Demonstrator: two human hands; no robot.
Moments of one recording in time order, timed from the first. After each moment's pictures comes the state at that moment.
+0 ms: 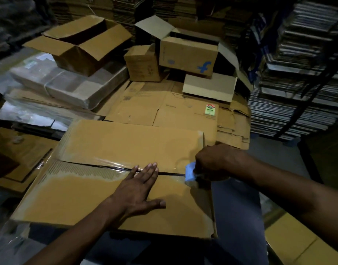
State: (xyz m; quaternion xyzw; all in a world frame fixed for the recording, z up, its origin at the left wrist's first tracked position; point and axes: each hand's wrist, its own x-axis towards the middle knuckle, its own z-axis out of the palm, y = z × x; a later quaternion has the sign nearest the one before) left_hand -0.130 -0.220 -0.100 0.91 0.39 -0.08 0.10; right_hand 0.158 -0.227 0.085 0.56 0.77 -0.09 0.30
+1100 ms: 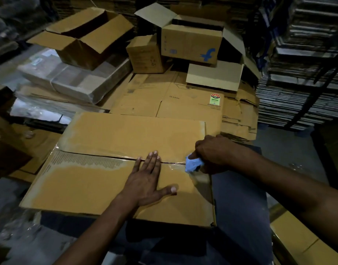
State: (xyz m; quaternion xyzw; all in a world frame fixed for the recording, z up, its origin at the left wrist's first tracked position) left_hand -0.096 -0.239 -0.095 0.87 0.47 -0.08 0.10; right_hand 0.165 -0.244 0.076 0.51 0.83 -0.04 0.22
